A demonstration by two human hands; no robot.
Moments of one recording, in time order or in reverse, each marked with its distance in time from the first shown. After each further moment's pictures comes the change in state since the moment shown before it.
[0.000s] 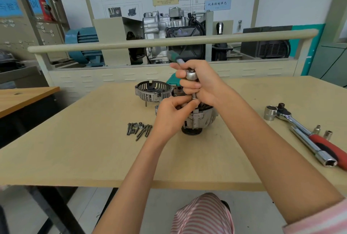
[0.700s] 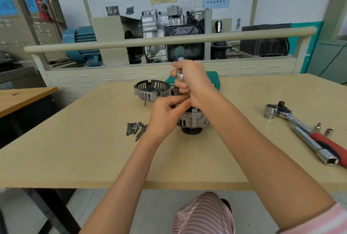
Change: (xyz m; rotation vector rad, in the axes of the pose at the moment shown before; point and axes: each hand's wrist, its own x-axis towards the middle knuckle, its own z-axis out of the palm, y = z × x) left_hand 0.002 -0.008 -0.008 -0.041 0.021 -0.003; right_hand 0.004 0.011 0.028 -0.167 0.347 -0.133
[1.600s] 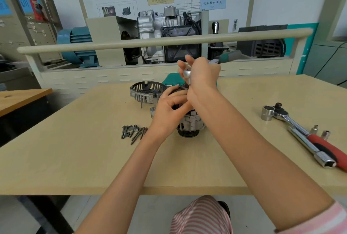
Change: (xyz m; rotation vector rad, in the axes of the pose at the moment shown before) left_hand 0.012 -0.008 0.008 0.071 -0.027 0.072; right_hand 0.017 -0.004 -0.005 0.585 0.326 -0.066
